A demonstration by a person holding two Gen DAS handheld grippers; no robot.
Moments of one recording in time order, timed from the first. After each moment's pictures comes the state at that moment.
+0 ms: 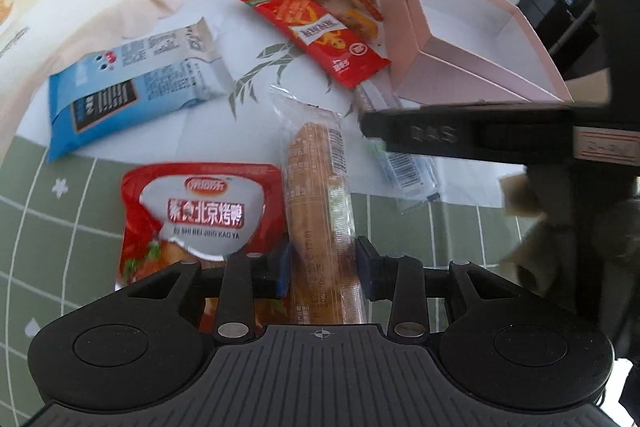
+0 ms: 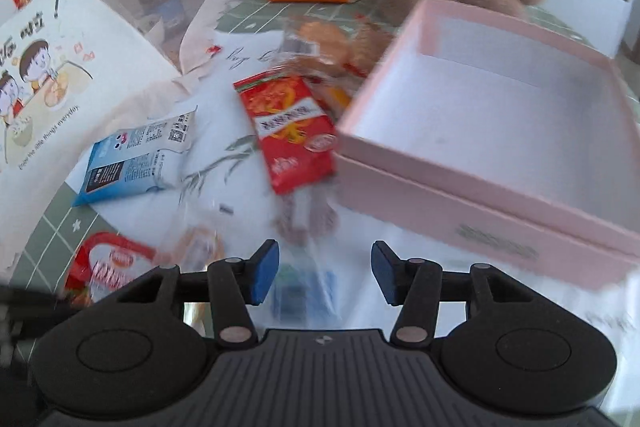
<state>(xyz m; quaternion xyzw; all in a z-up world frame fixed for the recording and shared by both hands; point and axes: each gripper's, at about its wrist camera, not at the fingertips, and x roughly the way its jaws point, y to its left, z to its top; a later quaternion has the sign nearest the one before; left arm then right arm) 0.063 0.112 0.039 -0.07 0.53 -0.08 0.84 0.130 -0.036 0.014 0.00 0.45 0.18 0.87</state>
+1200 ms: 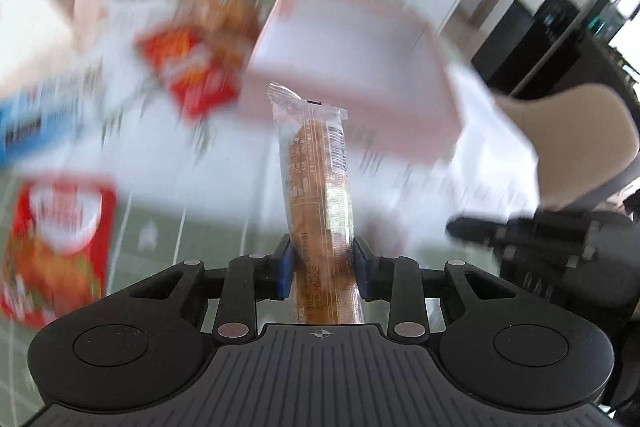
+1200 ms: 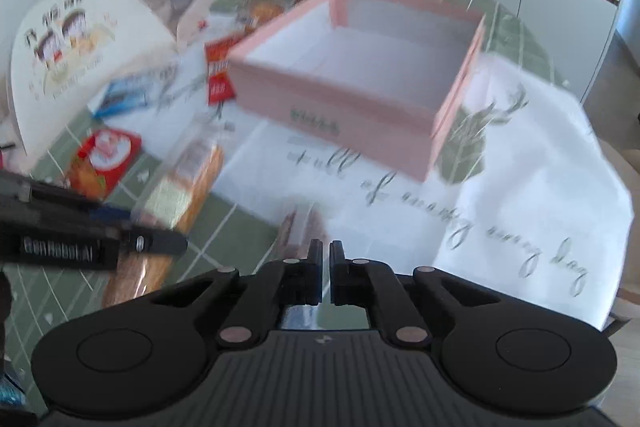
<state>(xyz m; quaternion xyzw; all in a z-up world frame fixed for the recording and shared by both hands) 0.060 -0.007 0.092 -0.09 0.49 -0.10 0.86 0.051 -0.206 0.045 -0.03 0.45 0.22 0.87</state>
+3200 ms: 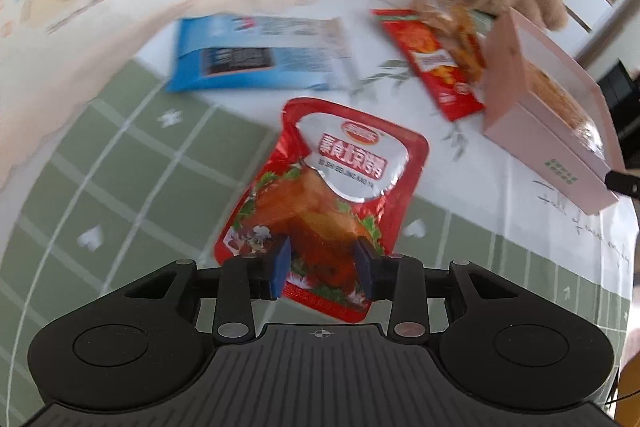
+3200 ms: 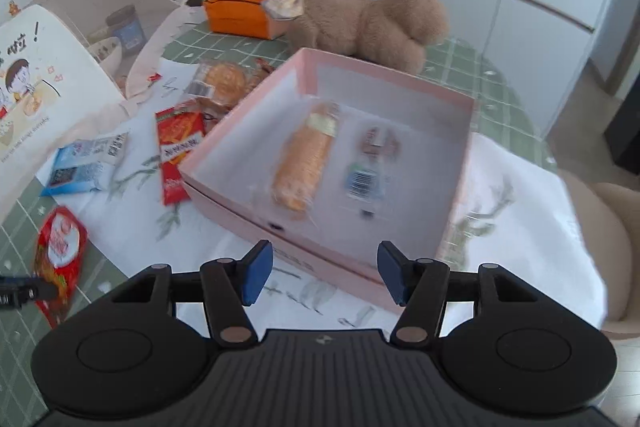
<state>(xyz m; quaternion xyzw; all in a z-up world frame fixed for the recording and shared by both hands) 0.040 0.142 0.041 -0.15 0.52 0.05 0.84 0.120 -0.160 0.075 -0.06 0.43 0.15 0.89</state>
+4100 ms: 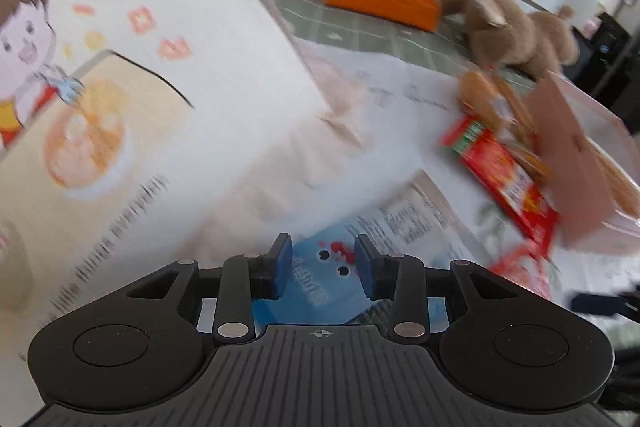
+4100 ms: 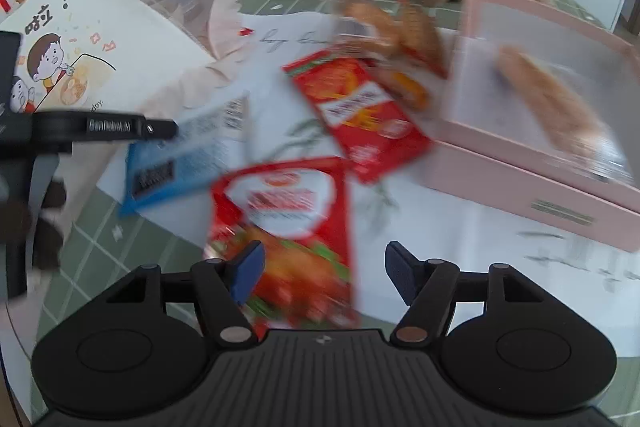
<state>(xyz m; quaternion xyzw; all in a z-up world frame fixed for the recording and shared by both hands) 0.166 0.251 0.033 -0.06 0.47 -0.06 0.88 0.119 0.024 0.026 0.01 0.50 0.16 0.85</state>
